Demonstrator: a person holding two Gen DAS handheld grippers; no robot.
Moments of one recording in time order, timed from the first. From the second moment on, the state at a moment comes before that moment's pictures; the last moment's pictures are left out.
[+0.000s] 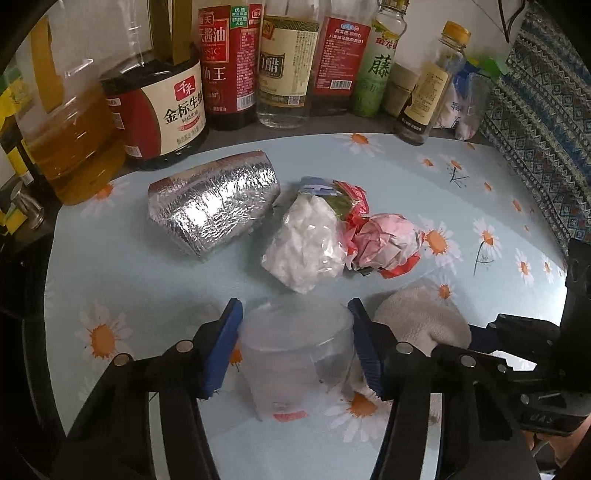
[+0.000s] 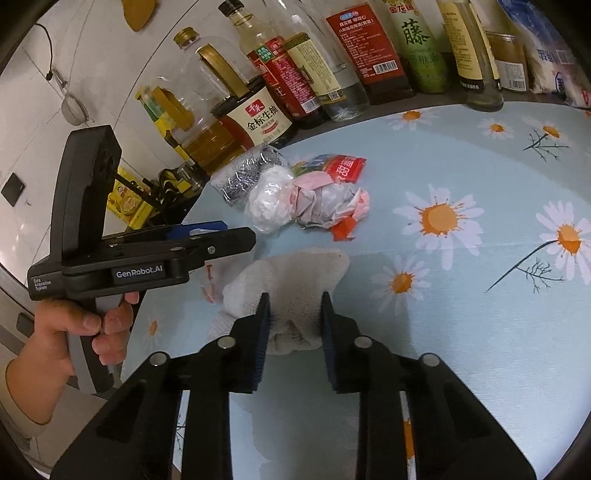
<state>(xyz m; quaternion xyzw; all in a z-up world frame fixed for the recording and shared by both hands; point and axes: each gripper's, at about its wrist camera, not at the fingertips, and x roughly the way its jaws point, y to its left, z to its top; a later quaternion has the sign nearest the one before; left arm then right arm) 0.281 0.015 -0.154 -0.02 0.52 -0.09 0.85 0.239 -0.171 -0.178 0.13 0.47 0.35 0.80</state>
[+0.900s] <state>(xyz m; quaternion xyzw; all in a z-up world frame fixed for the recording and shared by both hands) 0.197 0.033 -0.121 -0.03 0.48 -0.07 0.87 0.184 -0.184 -0.137 0.10 0.43 0.36 0.82</state>
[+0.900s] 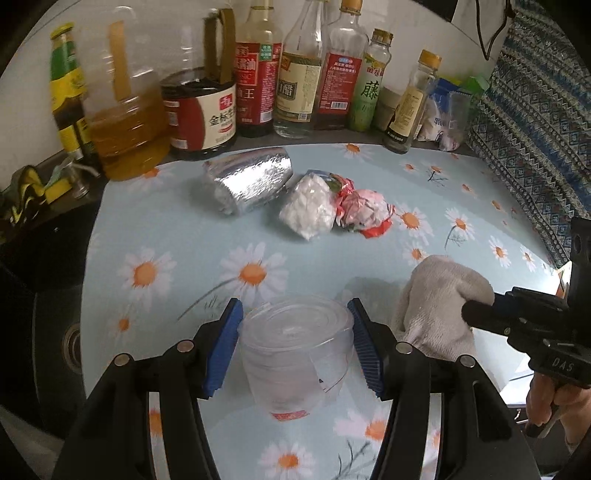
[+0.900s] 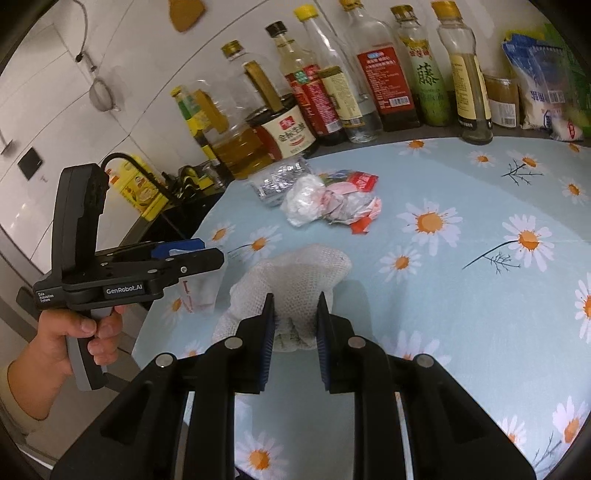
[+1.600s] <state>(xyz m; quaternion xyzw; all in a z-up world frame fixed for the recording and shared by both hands) 0.064 0.054 -0.119 -0.07 0.48 -0.04 0.87 0.080 -0.141 -0.134 0.02 0.43 0.45 0.78</state>
